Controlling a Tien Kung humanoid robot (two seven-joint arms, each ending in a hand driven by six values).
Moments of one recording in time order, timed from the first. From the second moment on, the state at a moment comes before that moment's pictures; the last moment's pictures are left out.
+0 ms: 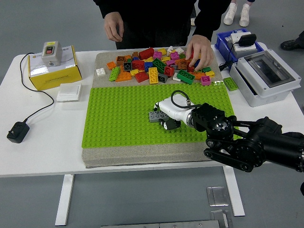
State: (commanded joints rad) left arm -0.03 0.27 -0.89 -0.18 0.67 0.05 0.27; right arm 0.95 -0.11 0.11 0.96 -1.79 -0.10 -0.24
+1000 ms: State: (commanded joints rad) left arm -0.03 0.27 -0.90 -0.18 0.67 0.05 0.26; right arm 0.93 -0.21 0.12 1.14 -1.76 -0.28 -0.28
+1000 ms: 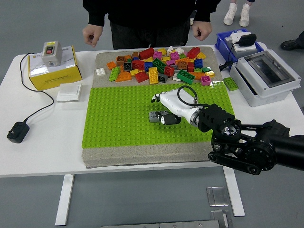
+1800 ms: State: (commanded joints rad) left arm -0.04 0.27 -0.90 -0.18 0.67 0.05 0.26; right arm 0.90 -0.24 0.07 1.18 -1.87 -0.19 -0.32
